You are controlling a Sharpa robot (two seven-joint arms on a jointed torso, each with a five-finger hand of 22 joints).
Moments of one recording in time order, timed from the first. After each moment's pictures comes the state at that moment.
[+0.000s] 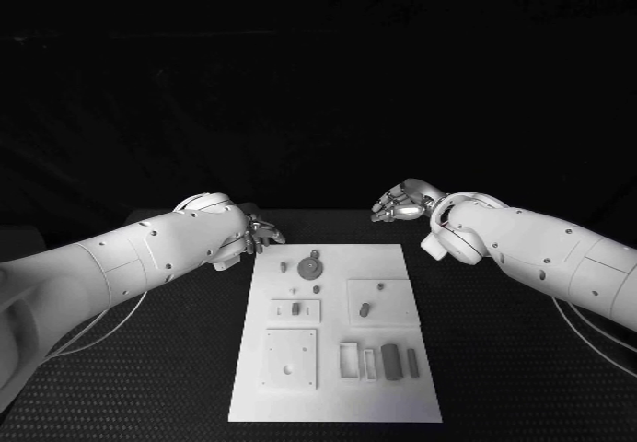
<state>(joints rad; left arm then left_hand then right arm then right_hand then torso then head) 1.34 -0.45 -0.14 0.92 -1.06 -0.01 -0.48 0.76 -0.16 0.58 -0.06 0.05 0.95 0.14 0.09 0.84 1.17 0.04 0.43 0.58 1.01 -0.05 1.01 0.56 0.07 0.77 -0.09 0.93 1.18 1.26 -0.58 0.00 0.99 -0.87 -0.16 0.02 1.09 -0.20 0.67 -0.17 0.22 0.82 0.21 0.28 0.40 0.83 0.18 0.55 0.07 0.71 0.19 0.56 0.48 0.20 0.51 0.23 0.40 1.10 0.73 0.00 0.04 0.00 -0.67</state>
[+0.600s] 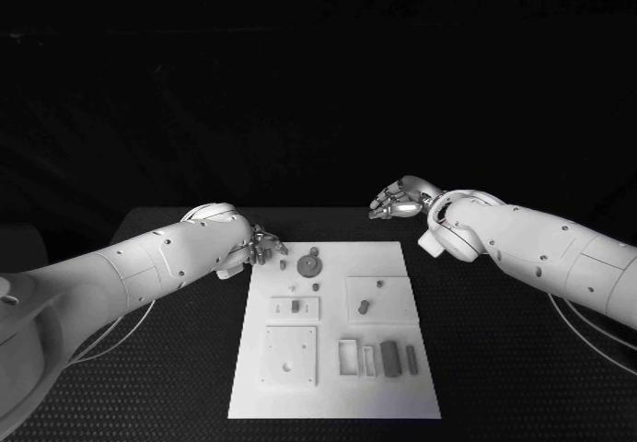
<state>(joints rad) 1.29 -0.40 -0.14 0.84 -1.05 0.05 -0.45 0.75 -0.16 0.55 -0.04 0.05 0.98 0.13 0.10 0.82 1.17 0.04 0.42 0.57 1.01 -0.04 1.00 0.57 0.06 0.77 -0.09 0.92 1.19 1.26 -0.57 0.00 0.99 -0.87 -0.17 0.02 1.09 -0.20 0.67 -0.17 0.22 0.82 0.20 0.28 0.39 0.83 0.18 0.55 0.07 0.71 0.19 0.56 0.48 0.20 0.51 0.23 0.40 1.10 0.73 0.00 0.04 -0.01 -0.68</state>
